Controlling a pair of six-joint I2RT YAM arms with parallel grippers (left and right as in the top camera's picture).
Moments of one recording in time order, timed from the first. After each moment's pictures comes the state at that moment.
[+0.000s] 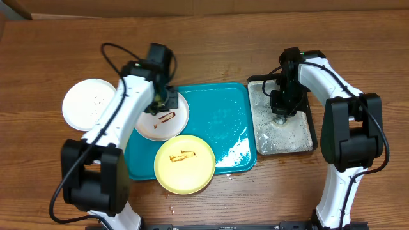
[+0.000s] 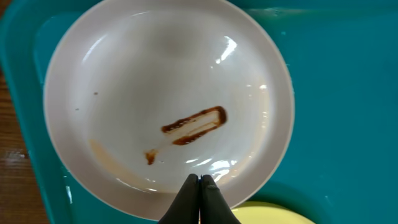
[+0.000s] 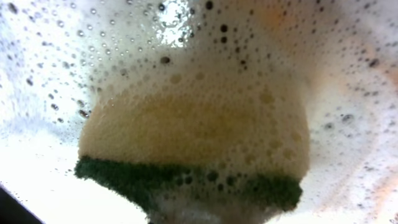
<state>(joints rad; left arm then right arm) -0.21 1.83 1.43 -1.03 -0.02 -0.29 0.14 2.16 1.57 -1.17 -0.12 0.20</state>
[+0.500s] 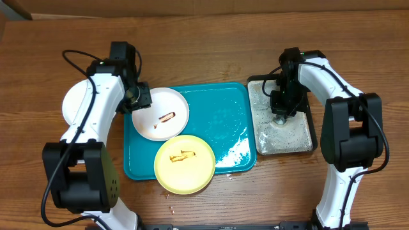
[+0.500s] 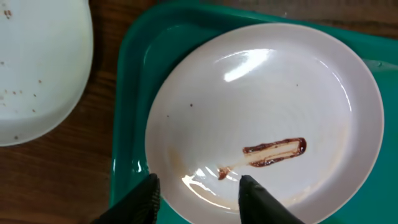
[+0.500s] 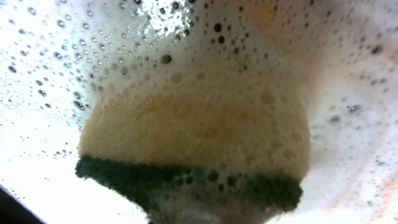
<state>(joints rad) -0.01 1.83 1.43 -1.02 -0.02 -0.28 0.14 2.16 1.57 -1.18 -0.12 0.20</state>
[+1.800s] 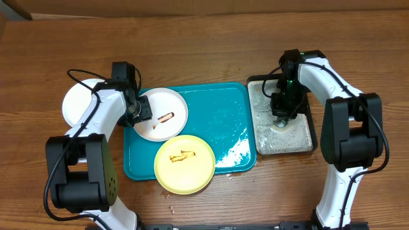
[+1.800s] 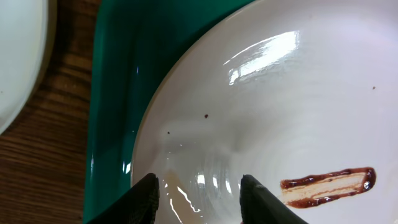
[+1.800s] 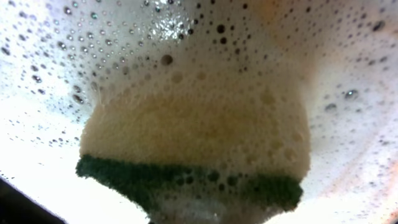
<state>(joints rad) 0.02 1.83 1.18 -0.76 -0.01 -0.28 0.14 2.16 1.57 -1.23 -0.13 0.20</state>
